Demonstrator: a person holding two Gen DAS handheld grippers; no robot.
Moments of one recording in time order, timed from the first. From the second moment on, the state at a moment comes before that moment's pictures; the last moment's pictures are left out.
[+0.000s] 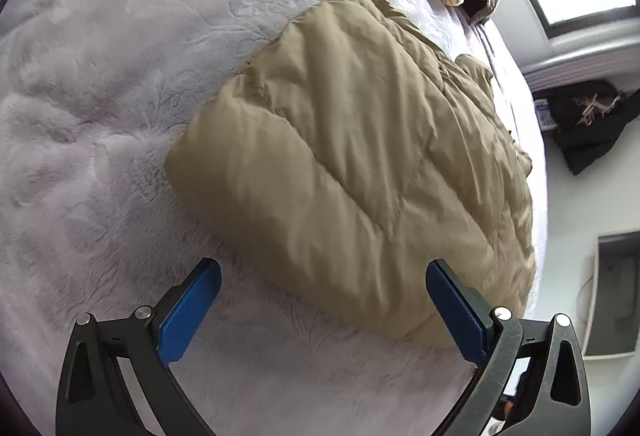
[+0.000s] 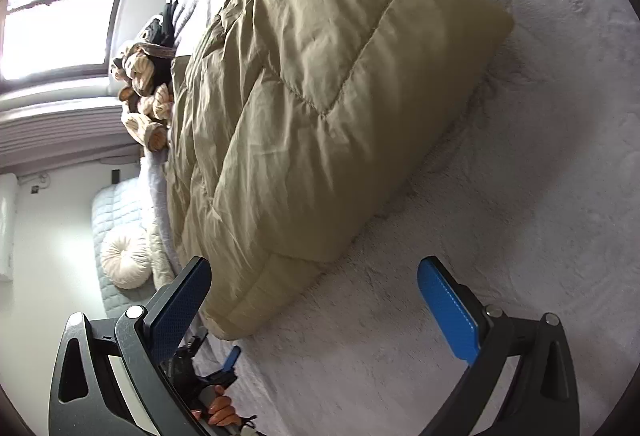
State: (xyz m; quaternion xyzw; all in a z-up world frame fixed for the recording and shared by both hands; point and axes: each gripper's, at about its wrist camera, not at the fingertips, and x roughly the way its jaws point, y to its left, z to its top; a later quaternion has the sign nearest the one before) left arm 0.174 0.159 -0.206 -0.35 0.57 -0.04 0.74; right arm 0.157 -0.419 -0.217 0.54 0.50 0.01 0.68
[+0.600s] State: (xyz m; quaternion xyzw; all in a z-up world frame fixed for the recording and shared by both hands) left arm 0.228 0.138 -0.246 -0.41 0.53 0.01 0.74; right arm 0.214 -0.422 -0.266 0.62 0.42 0.06 0.66
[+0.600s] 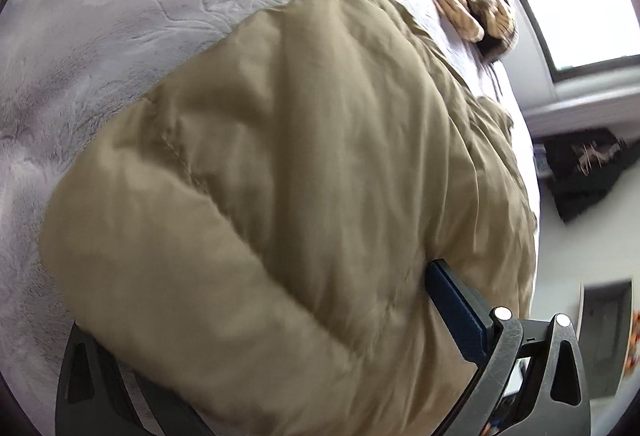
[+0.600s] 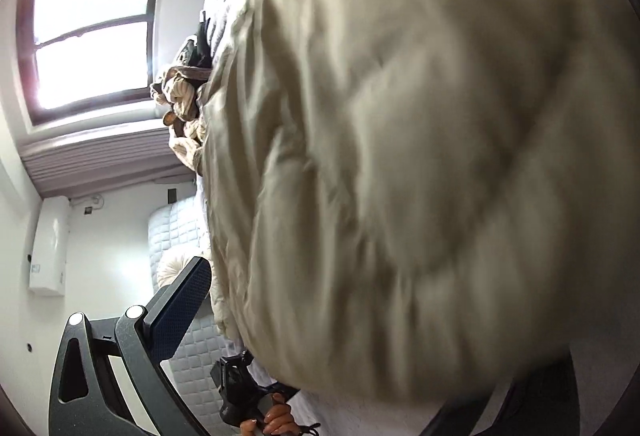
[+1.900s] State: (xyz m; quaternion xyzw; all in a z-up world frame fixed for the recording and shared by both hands) left arm 0.053 0.181 -0.170 -0.33 0.59 -0.16 0.72; right arm 0.020 -0.402 -0.237 0.62 0.47 0.04 0.63
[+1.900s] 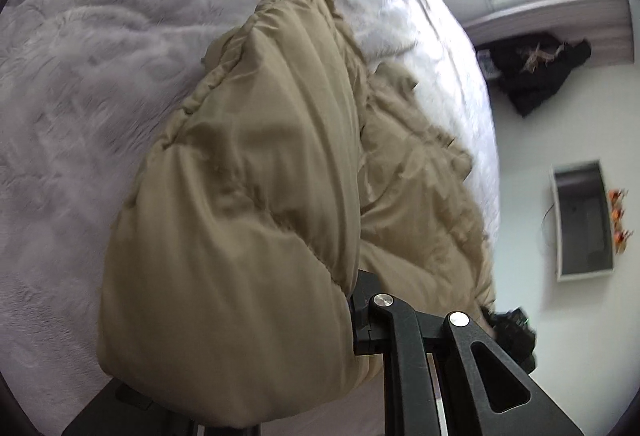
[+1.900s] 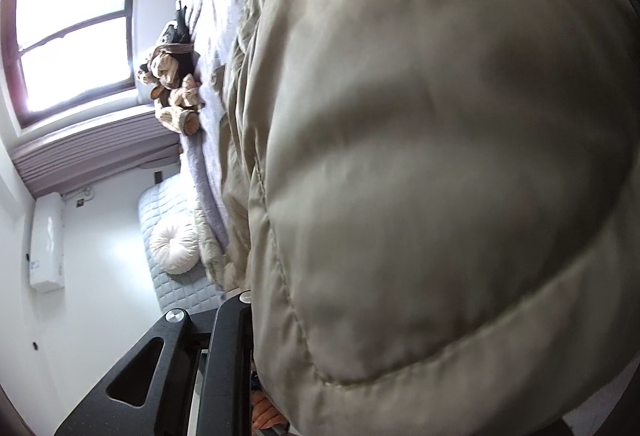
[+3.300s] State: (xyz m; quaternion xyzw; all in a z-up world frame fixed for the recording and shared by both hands) left arm 0.054 0.214 -0.115 -0.14 0.61 -0.11 0.77; right arm 0.033 -0.252 -0.127 0.31 0.61 0.05 0.73
